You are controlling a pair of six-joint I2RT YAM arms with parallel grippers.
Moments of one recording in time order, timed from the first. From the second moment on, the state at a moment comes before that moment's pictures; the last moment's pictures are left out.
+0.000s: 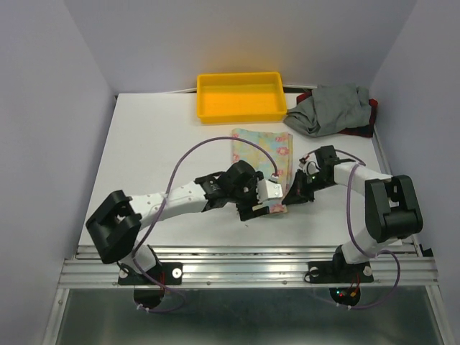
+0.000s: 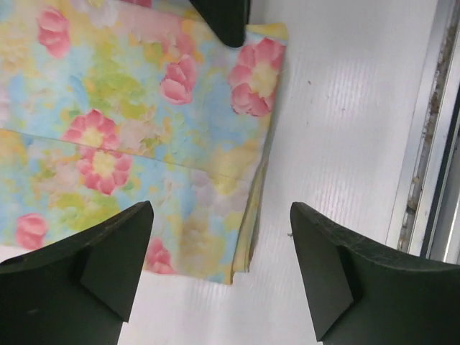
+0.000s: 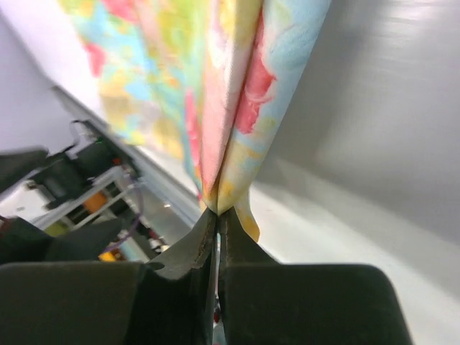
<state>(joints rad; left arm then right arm) -0.97 1.58 1.02 -0.27 0.26 0.42 0.13 1.60 0.81 -0.57 -0.76 0.38</state>
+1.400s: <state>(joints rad) -1.20 1.65 0.79 0.11 -0.39 0.36 0.04 1.59 0.77 -0.44 -1.07 0.71</state>
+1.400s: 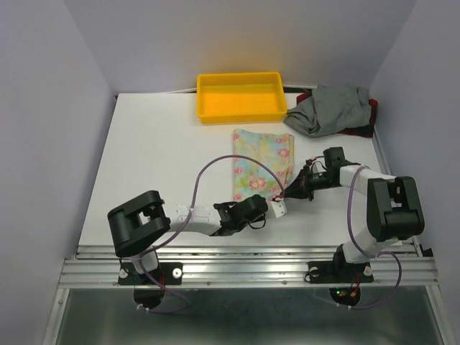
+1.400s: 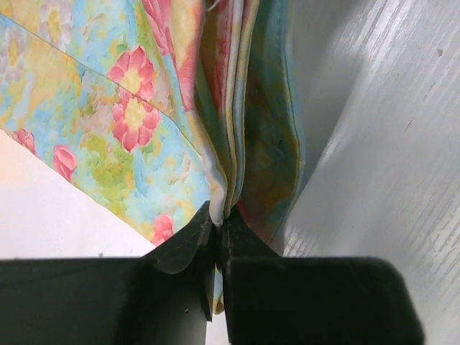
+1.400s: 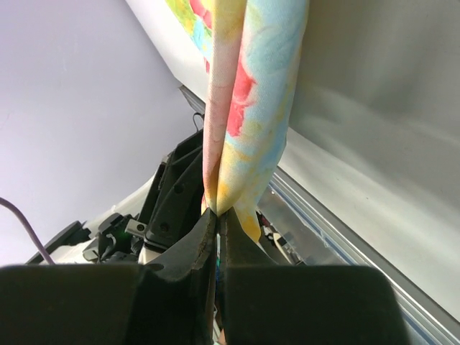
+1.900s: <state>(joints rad) -1.21 1.65 0.87 0.05 -0.27 0.29 0.04 1.61 0.77 -0.43 -1.08 0.75</state>
